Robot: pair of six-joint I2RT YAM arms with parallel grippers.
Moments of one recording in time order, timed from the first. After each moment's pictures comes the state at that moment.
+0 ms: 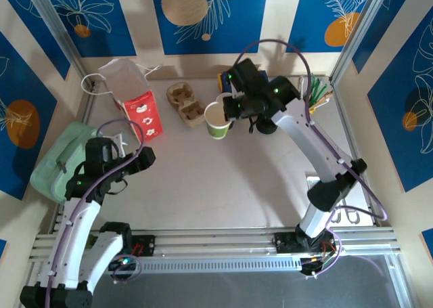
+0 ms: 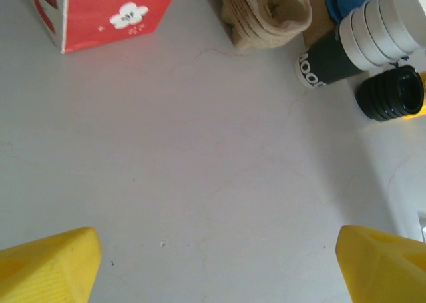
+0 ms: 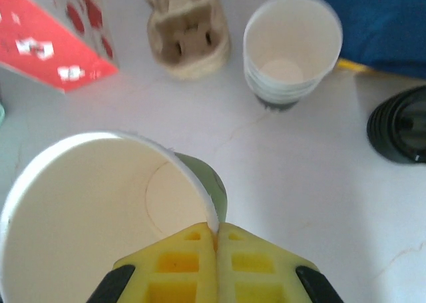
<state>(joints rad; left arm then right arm) -0.10 0.73 0.75 -0.75 0.31 -0.47 0.70 1.67 1.98 -1.27 0.10 0.40</state>
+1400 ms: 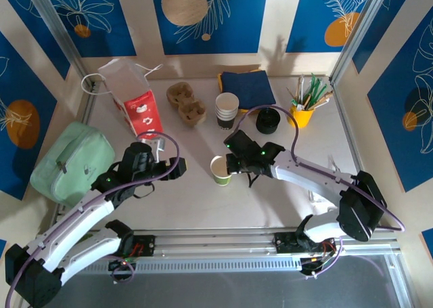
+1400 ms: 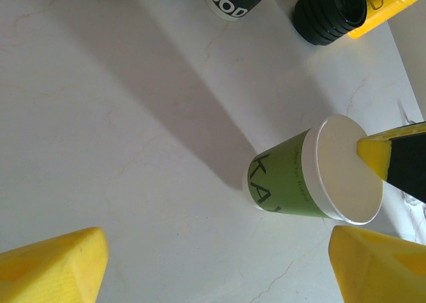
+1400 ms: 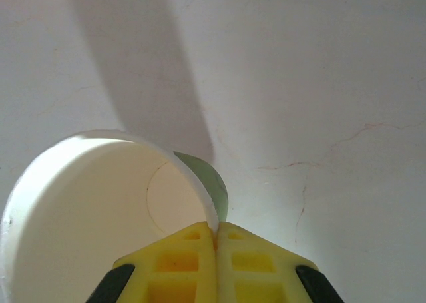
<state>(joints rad) -0.57 0.84 0.66 -0.48 0.14 -0.60 0.84 1.39 1.01 -0.67 0.16 0.62</state>
